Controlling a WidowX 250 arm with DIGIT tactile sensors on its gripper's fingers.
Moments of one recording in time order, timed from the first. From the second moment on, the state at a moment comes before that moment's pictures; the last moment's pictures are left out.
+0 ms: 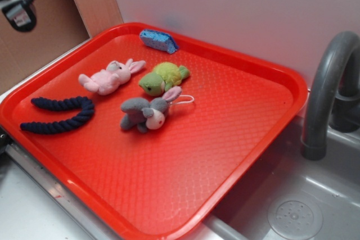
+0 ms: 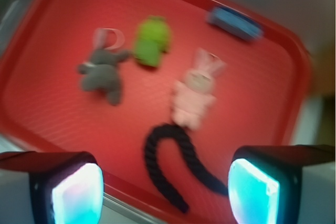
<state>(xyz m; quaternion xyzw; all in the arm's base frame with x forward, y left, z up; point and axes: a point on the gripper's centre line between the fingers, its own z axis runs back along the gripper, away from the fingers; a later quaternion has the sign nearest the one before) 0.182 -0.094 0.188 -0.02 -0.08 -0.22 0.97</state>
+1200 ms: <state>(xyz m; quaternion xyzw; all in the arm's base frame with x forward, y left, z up) 0.234 -0.172 0.046 -0.02 0.06 -0.28 0.96</state>
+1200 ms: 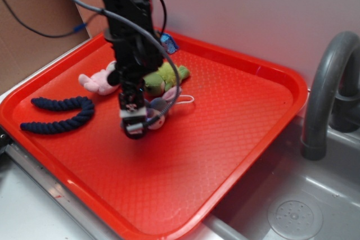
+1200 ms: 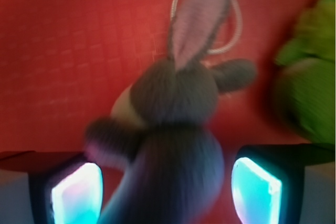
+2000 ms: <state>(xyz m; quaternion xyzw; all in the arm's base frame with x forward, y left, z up) 0.220 -0.134 0.119 0.02 0.03 -0.17 0.99</state>
